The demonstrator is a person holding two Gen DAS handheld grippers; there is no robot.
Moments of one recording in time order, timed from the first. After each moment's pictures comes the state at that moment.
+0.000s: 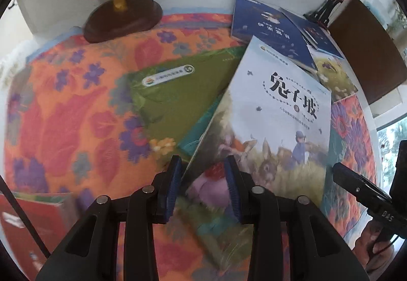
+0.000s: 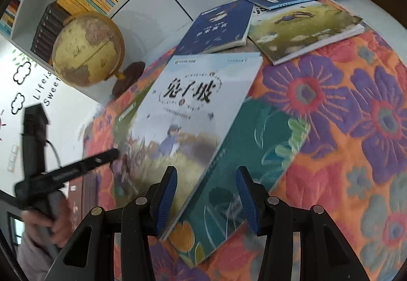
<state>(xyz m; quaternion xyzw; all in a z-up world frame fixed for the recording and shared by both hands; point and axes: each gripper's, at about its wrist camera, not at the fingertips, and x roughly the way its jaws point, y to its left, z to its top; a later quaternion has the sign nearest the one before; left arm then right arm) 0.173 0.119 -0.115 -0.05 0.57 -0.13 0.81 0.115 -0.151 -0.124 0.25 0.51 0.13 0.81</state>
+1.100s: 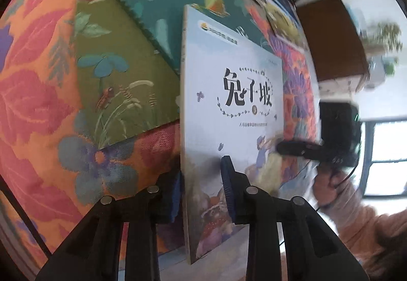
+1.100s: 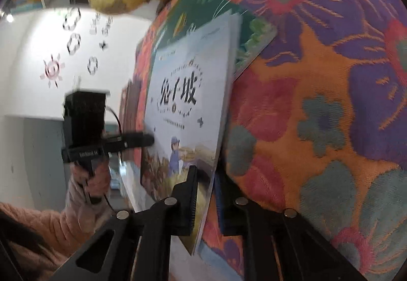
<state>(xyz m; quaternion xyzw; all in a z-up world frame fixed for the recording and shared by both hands) 0.074 0.097 -0.143 -0.23 0.66 -0.23 0.68 0.090 -0.225 -0.187 0.29 0.62 0.38 0.62</state>
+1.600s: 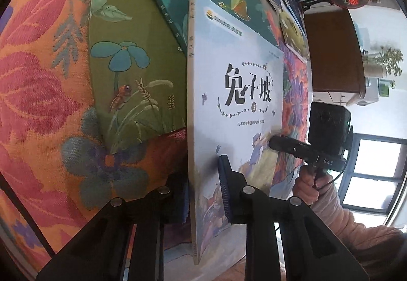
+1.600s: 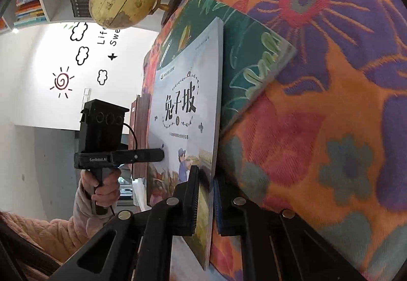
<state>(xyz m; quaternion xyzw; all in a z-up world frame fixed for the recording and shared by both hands) 0.079 0.117 -0.155 -0.28 0.69 -0.23 0.63 0.108 -0.212 -0.192 0.30 0.62 0.40 0.61</state>
